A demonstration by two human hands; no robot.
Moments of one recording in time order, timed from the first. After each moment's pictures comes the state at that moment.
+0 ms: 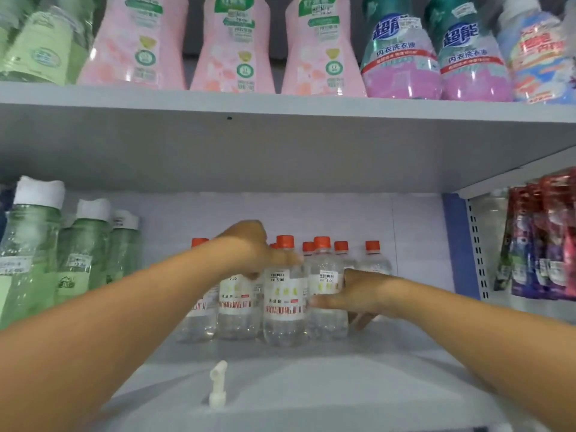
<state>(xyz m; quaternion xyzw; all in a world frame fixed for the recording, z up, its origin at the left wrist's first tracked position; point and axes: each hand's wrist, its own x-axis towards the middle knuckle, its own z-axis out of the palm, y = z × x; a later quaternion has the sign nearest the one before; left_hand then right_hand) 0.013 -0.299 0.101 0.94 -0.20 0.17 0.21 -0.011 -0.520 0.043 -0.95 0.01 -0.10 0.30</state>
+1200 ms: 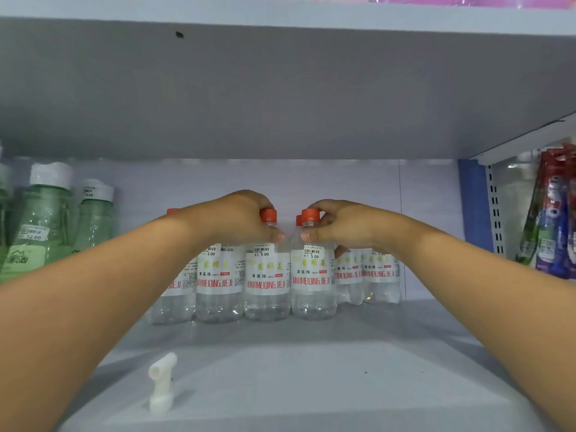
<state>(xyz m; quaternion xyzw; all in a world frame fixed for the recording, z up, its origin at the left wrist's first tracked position) 0.064 -0.320 0.106 0.92 -0.28 0.25 0.13 0.026 -0.534 0.092 -0.94 -0.09 -0.20 0.27</state>
